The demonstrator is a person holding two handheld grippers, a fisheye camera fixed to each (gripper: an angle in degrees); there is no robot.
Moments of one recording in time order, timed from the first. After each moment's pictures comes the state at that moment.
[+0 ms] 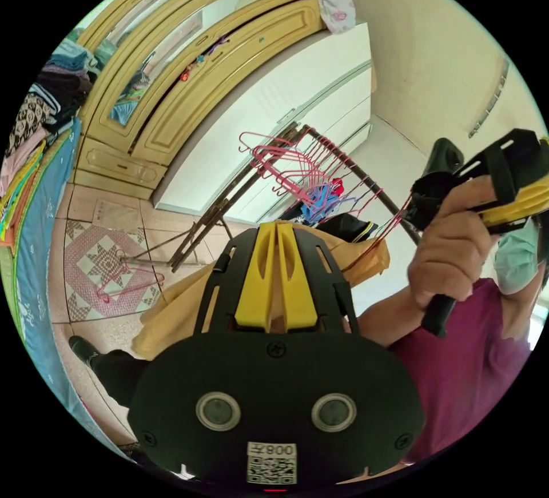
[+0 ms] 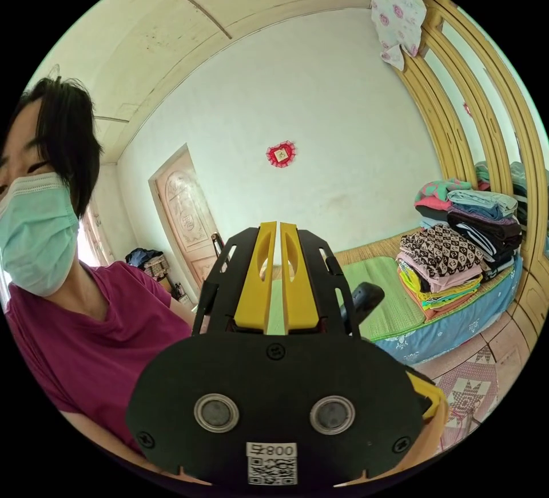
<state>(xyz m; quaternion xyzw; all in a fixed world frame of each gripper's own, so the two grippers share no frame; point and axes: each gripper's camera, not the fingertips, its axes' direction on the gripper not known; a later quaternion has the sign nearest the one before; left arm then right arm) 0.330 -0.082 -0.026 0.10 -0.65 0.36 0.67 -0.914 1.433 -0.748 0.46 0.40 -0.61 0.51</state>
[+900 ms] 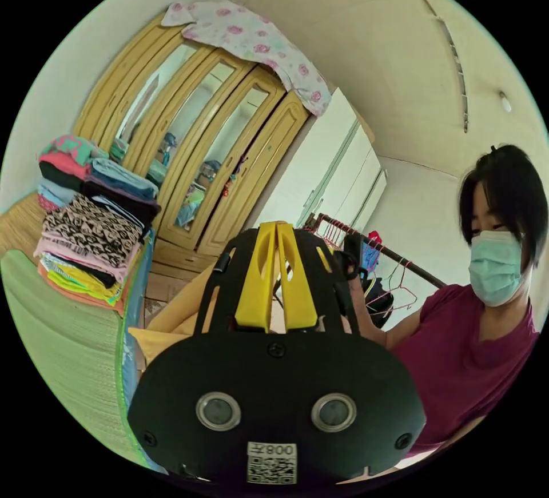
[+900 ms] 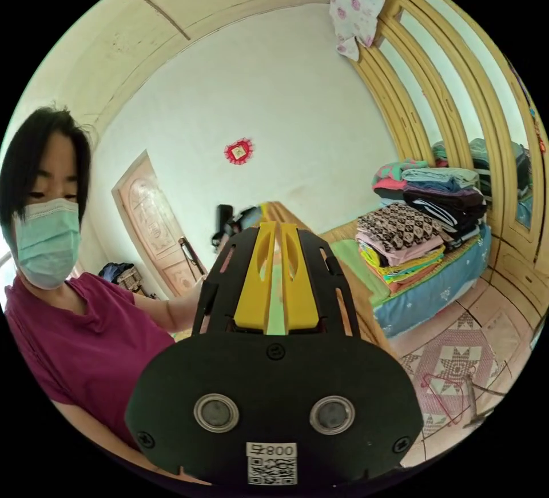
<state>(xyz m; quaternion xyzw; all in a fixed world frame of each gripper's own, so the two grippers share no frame) 0.553 0.213 0.035 0.23 -0.66 0.52 0.49 -0.778 1.404 -0.787 0.54 0.43 -0.52 0.50</state>
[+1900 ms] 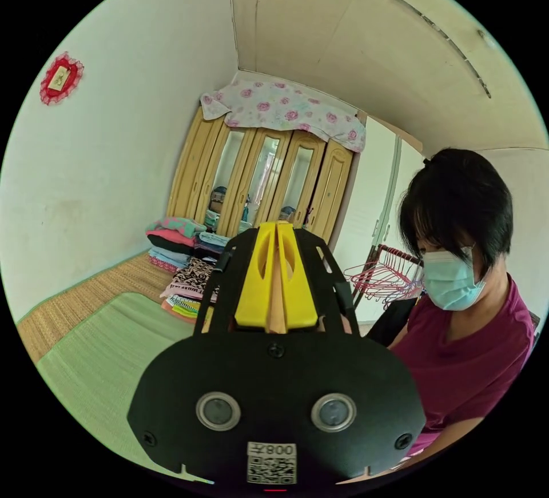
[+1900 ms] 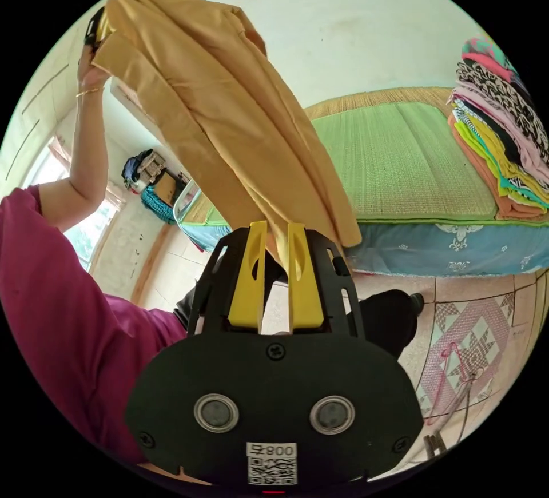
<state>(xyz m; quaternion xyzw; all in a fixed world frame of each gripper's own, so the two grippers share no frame) 0.623 0.545 0.180 0.34 -0.73 0.54 0.26 -0.531 1.033 -0.660 0.23 0.55 -0.40 0.69</state>
